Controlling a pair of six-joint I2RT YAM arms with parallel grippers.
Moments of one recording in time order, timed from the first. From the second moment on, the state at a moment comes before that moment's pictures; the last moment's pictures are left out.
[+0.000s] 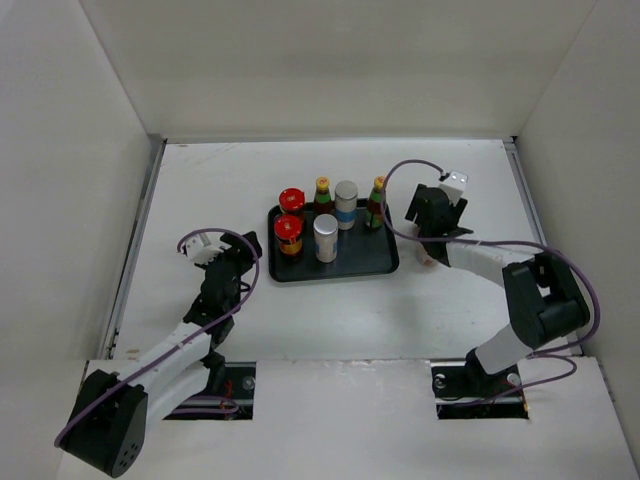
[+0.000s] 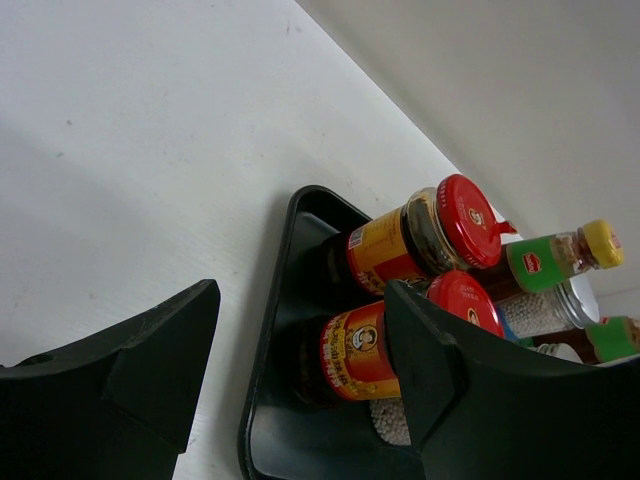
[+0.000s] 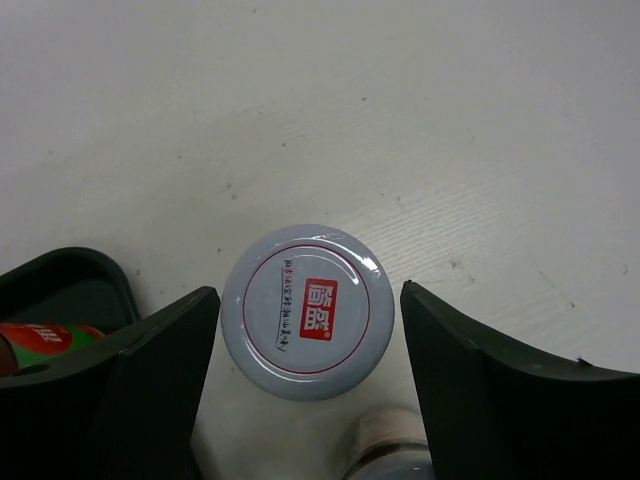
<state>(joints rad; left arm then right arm) -0.42 0.86 0.16 0.56 -0.54 -0.82 0.37 1.56 0.81 0.22 0.64 0.44</state>
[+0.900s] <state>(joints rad) -0.42 0.83 0.16 0.57 -0.53 -0.82 0.61 1.17 0.72 0.17 0.66 0.39</state>
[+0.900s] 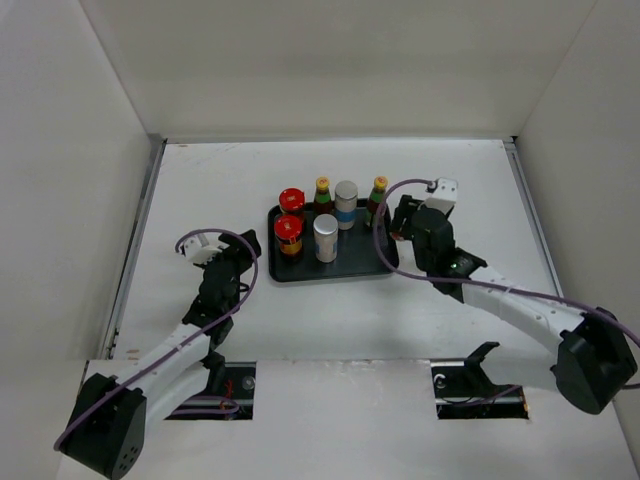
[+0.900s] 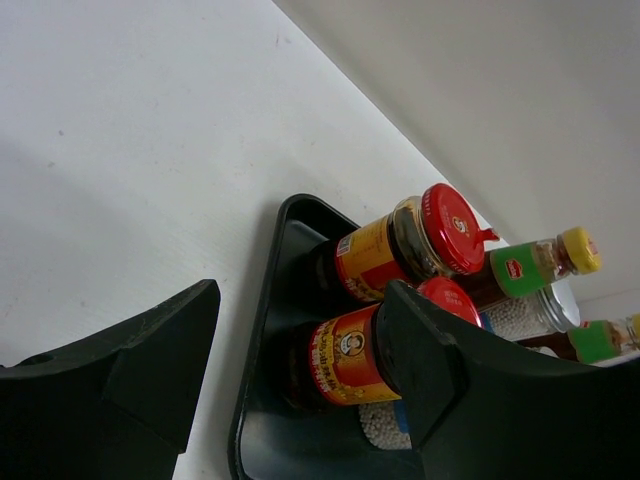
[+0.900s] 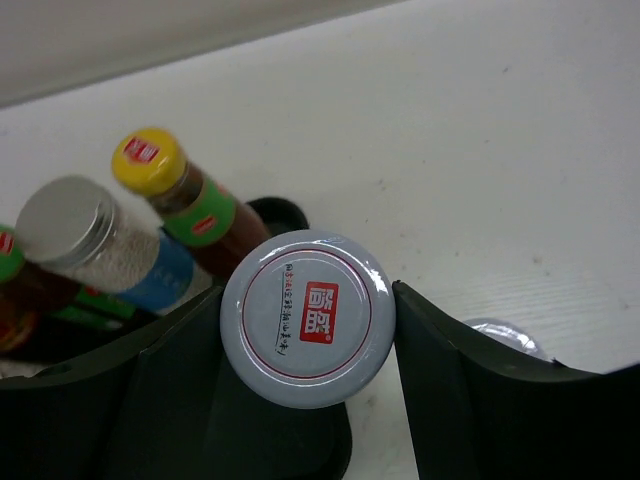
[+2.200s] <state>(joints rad) -0.42 0.84 0.15 0.57 -0.53 -0.82 0.72 1.20 0.66 0.34 0.69 0.47</state>
